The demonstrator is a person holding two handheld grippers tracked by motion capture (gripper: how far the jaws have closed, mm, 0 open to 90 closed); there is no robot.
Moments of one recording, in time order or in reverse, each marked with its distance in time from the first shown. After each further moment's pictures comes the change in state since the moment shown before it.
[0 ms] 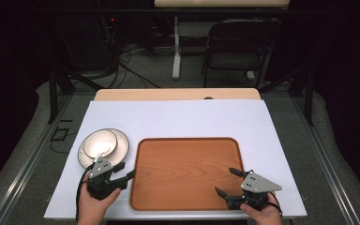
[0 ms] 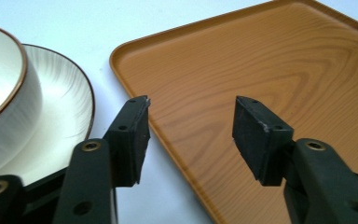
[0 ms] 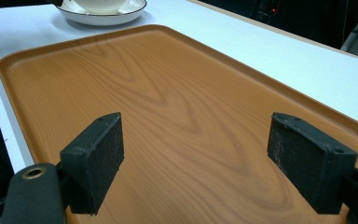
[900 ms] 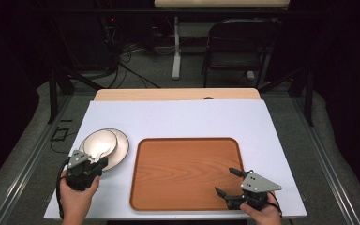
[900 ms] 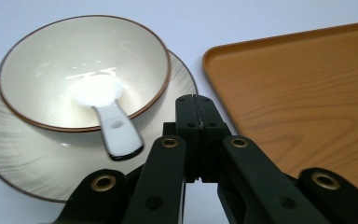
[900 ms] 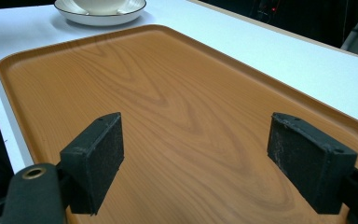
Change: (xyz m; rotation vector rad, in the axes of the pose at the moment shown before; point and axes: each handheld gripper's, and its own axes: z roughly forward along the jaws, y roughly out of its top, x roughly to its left) left arm 0.041 0.008 -0.029 0.014 0.213 -0.146; right arm 0.000 0.000 0.001 0.000 0.000 0.007
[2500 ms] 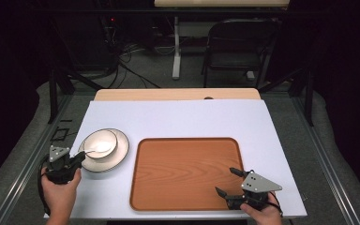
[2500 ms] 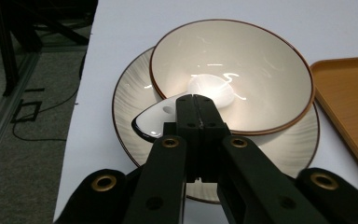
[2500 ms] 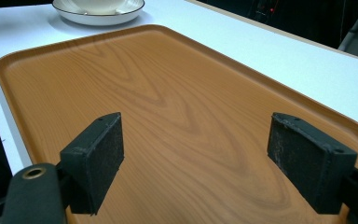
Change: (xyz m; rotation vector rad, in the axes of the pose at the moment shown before) left arm 0.056 -0.001 -0.001 -0.031 0.204 -0.077; right arm 0.000 0.000 -0.001 0.000 -0.007 -0.004
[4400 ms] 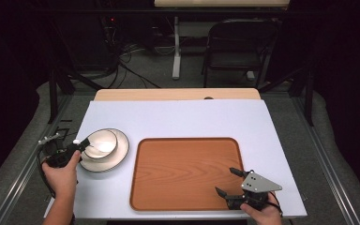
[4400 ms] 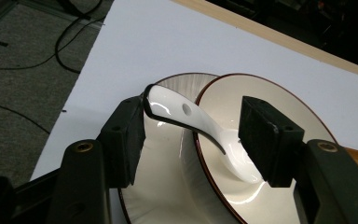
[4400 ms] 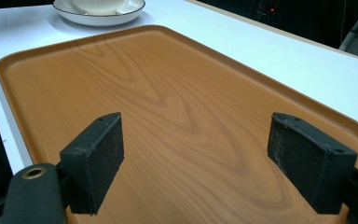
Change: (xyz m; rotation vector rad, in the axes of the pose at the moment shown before) left arm 0.035 0.017 0.046 -0.031 -0.077 -0.363; right arm 0.000 0.000 0.000 -0.002 0.002 0.002
